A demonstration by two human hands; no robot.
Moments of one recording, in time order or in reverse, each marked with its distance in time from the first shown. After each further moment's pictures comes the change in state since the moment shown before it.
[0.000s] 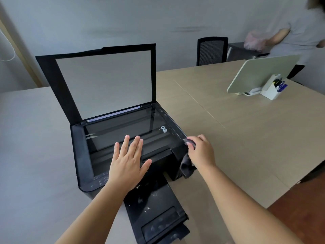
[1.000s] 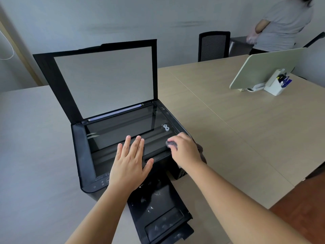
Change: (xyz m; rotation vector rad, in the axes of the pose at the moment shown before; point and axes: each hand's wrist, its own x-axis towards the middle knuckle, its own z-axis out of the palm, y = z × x) left_hand -0.003 0.001 0.002 -0.044 -0.027 -0.033; right_hand -0.006 -0.048 0.022 0.009 -0.174 -0.193
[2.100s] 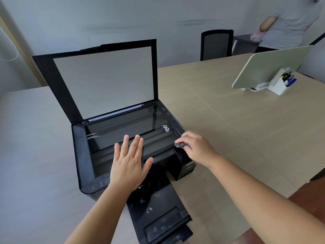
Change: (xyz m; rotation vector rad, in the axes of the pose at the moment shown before) left_hand 0.004 0.004 -0.003 0.002 -0.013 -0.040; right_hand 0.013 0.048 -0.034 -0.023 -0.114 -0.266
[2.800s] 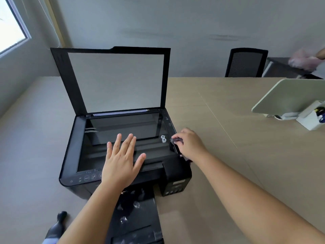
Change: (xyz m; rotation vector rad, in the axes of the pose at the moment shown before) left_hand 0.022 0.037 0.003 -0.112 0.040 -0.314; right_hand 0.077 0.035 -0.006 0.011 -0.145 0.003
